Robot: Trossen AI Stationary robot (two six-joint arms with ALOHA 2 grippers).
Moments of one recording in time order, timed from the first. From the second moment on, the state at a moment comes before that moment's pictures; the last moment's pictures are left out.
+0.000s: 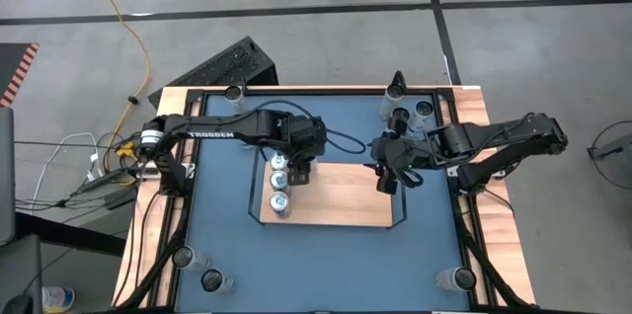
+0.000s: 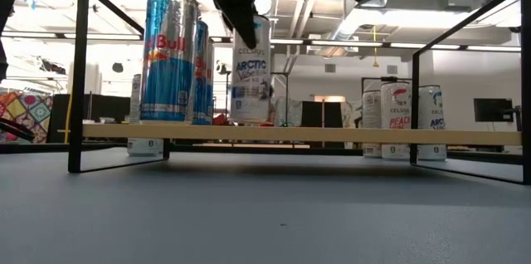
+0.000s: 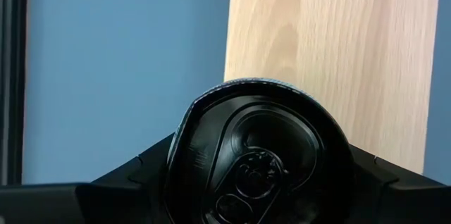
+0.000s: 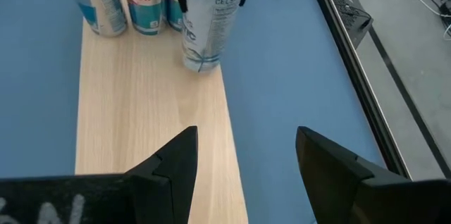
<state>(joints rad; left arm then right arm) 0.07 1.79 1.70 -0.97 -0.12 0.05 0.20 1.26 1.30 -0.90 0.45 0.18</state>
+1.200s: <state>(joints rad) 0.09 1.79 1.70 -0.99 -0.07 0.01 0.20 1.26 1.30 -0.91 0.45 0.19</state>
